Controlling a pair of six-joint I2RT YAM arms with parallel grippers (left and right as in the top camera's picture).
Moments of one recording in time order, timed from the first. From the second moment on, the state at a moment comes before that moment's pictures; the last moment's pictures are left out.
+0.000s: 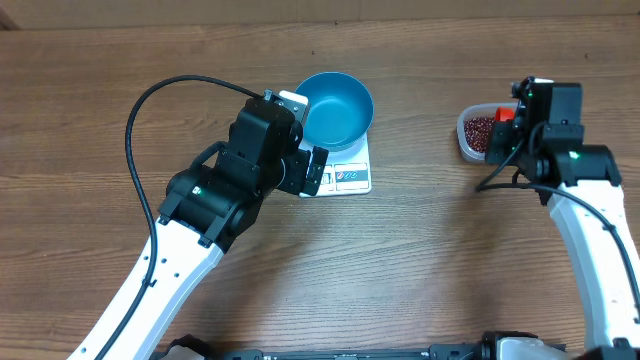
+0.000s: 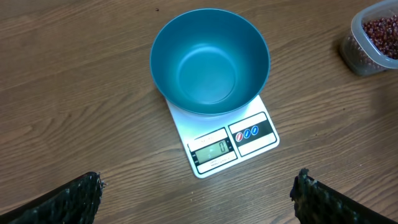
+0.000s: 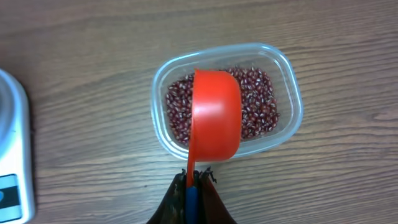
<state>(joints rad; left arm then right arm) -0.52 1.31 1.30 -0.81 -0.12 -0.15 -0.03 1.40 1.18 -0.74 0.09 0.09</state>
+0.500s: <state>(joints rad) -0.52 1.31 1.30 -0.81 -0.12 -0.15 -0.21 1.45 1.23 -0.84 -0.02 0.09</state>
